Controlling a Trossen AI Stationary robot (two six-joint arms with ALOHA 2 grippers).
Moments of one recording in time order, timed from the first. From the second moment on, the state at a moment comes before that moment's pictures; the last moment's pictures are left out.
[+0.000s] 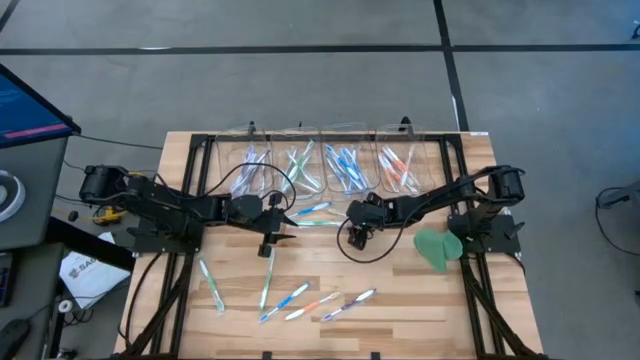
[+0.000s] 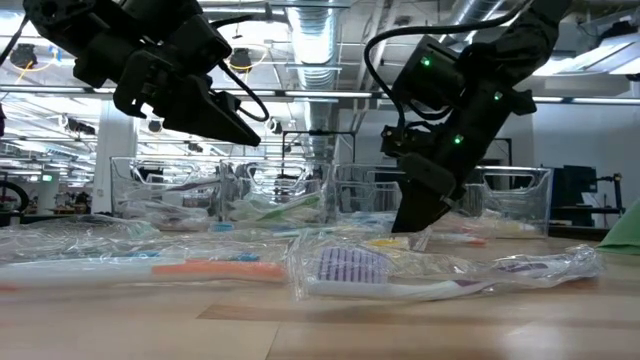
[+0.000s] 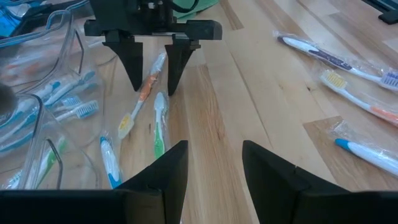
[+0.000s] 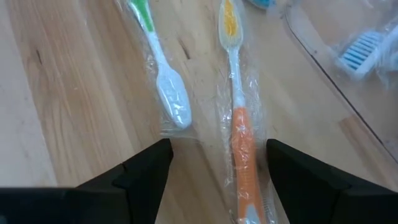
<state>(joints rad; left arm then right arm) -0.04 1.28 0.46 0.32 0.01 0.20 0.04 1.75 0.75 -0.07 0.22 0.39</state>
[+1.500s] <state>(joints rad) -0.04 1.28 0.46 0.31 0.01 0.17 0.30 1.76 1.32 -1.23 0.56 0.61</state>
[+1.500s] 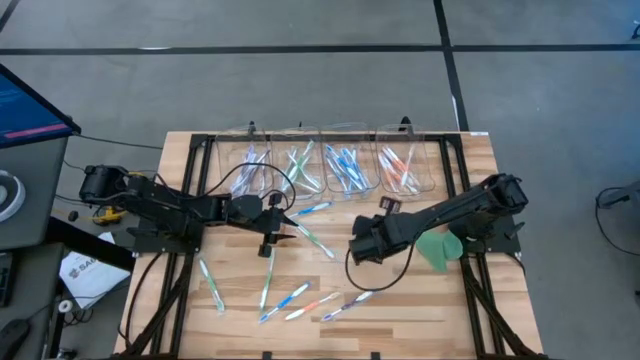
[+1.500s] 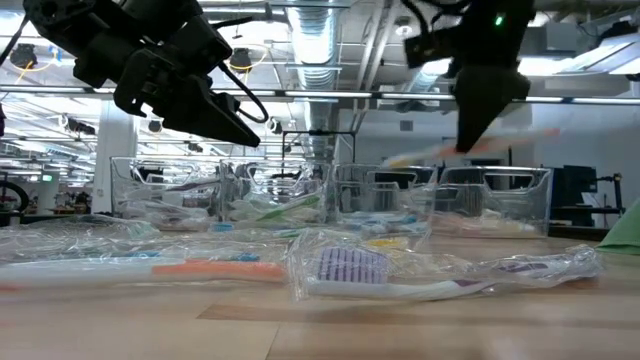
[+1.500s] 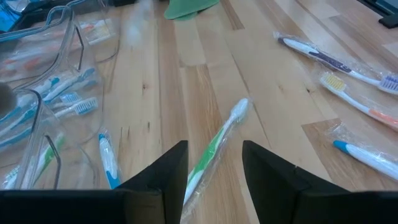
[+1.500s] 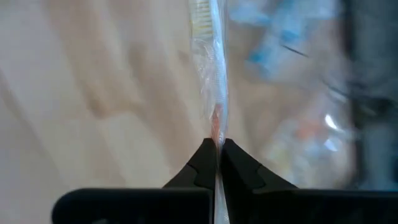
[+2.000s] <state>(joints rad) -0.04 1.28 0.46 0.31 0.01 0.17 0.09 1.57 1.27 -1.54 0.73 1.03</state>
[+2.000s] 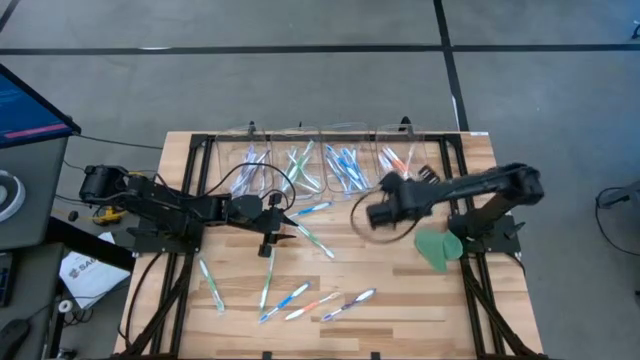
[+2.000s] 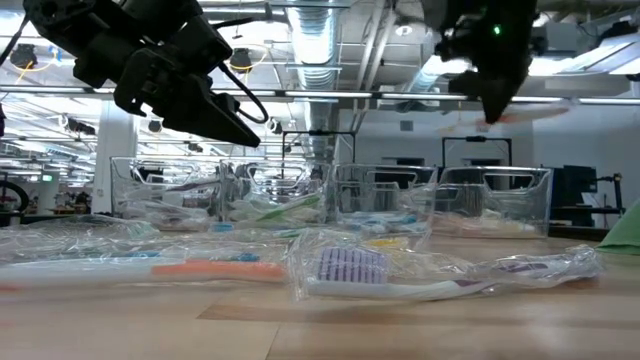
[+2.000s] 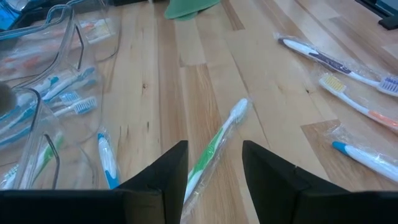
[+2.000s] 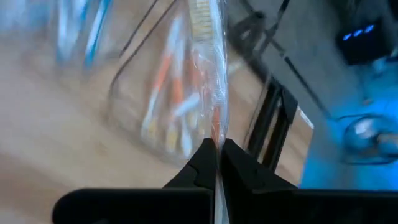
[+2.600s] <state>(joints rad) -0.04 1.28 0.46 0.32 0.01 0.13 -0.50 1.41 1.03 -0.90 0.50 0.58</state>
